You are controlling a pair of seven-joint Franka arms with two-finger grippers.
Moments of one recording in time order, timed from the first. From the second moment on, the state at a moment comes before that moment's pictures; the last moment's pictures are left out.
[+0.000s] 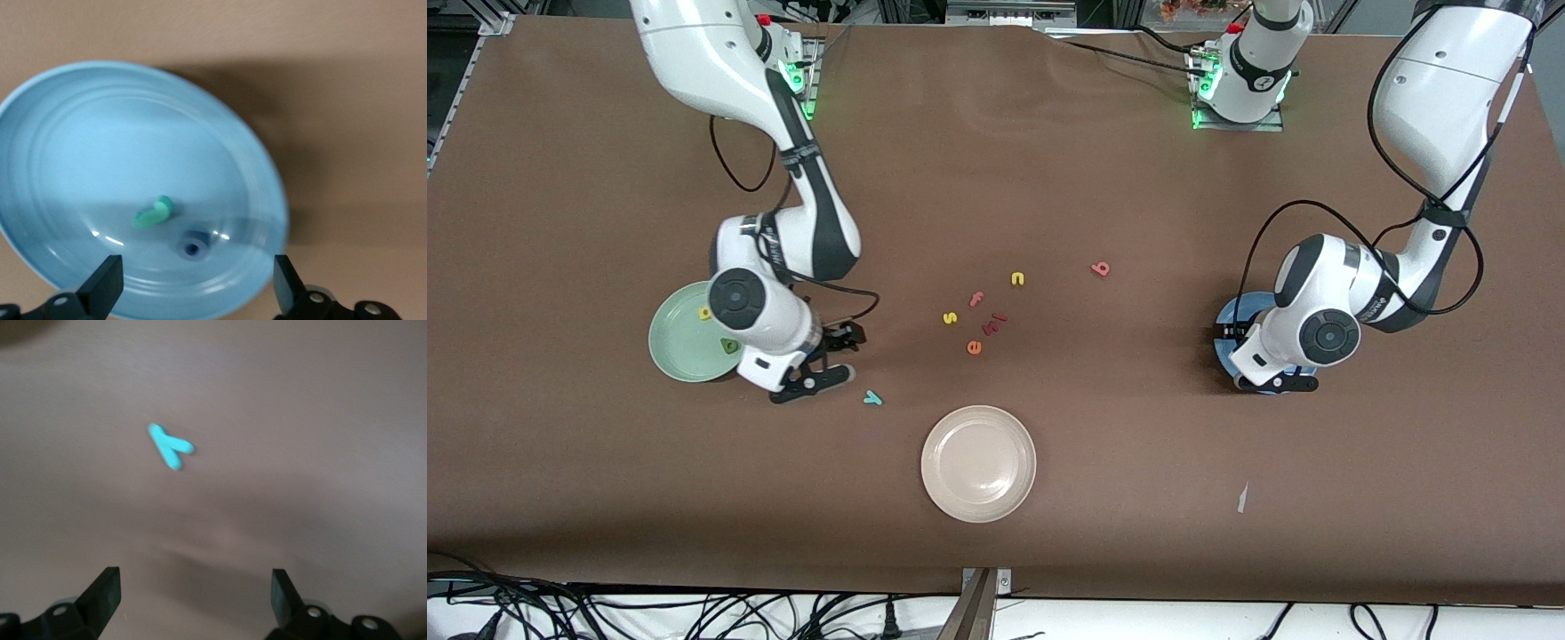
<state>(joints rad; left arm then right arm) 0.19 0.60 -0.39 -1.79 0.30 2.00 -0.35 0.68 0.70 -0.34 -1.64 0.31 2.27 -0.19</state>
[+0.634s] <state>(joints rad) 0.18 0.52 -0.66 -1.81 0.16 1.89 -1.00 0.68 0.82 -0.31 -1.51 0.29 2.33 -0.47</state>
